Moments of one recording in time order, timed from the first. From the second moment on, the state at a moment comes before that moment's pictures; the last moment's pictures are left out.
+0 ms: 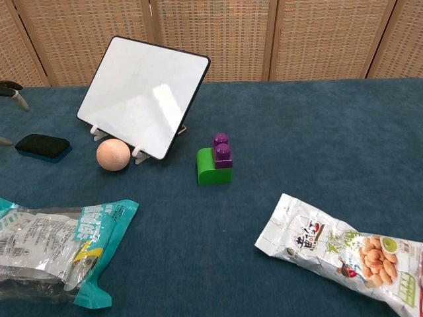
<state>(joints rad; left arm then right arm) -0.63 -1.52 -0.18 -0.76 1.31 0.74 -0.23 0.13 -1.15 0.10 -1.60 -1.35 1.35 -0.16</state>
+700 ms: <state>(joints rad) -0.70 -1.69 -0.16 -0.53 1.30 0.64 -0.28 0.13 -1.15 0.10 -1.59 -1.34 1.34 -0.15</state>
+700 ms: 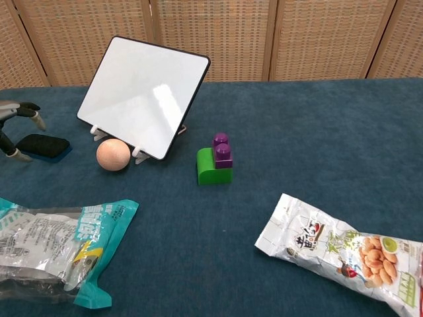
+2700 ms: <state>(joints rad) -0.97 -2.06 -0.38 -0.18 1.23 0.93 -0.65 0.18 -1.16 0.12 -1.54 -1.23 1.24 -0.15</state>
